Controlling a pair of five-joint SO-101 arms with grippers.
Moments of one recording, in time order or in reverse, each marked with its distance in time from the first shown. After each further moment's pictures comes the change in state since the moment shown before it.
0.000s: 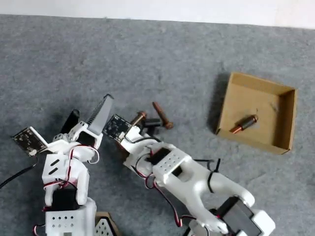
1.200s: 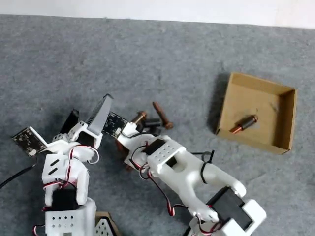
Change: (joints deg) left arm -0.1 0.0 0.0 0.0 0.0; right arm 1.7 4.7 -7.4 8.4 2.3
